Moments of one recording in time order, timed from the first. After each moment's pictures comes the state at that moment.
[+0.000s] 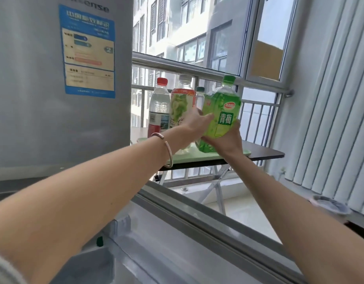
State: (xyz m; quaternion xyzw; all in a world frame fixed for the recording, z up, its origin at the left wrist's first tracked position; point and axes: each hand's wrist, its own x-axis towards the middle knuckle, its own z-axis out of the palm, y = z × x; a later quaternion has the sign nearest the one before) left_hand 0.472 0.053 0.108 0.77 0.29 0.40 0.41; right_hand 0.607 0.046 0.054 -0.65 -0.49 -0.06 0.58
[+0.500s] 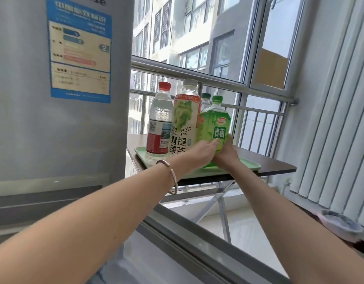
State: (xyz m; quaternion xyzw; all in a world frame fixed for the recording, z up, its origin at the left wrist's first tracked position) left_hand 0.497 0.082 0.070 0.81 0.31 0.30 0.41; right_hand 0.639 0.109 0.040 -0.70 -0.53 0.01 0.48
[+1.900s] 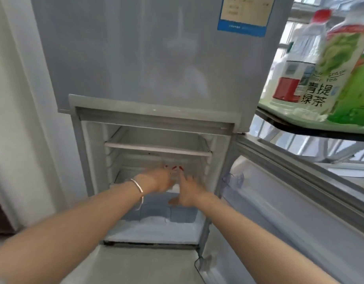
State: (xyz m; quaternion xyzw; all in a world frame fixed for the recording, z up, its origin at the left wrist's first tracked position) left_hand 0.138 0.120 -0.165 0.79 0.60 -0.01 0.10; right_hand 0.268 0.106 -0.191 -0.61 -0.77 0.16 0.03
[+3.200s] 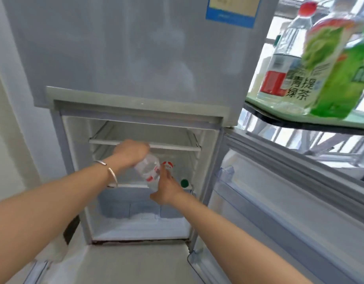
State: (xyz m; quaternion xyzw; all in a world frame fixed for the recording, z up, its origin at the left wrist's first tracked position) left_hand 0.113 0.115 -0.112 0.60 0.74 0.23 0.21; right_hand 0.239 0.103 -0.206 -0.61 -0.74 0.24 0.12
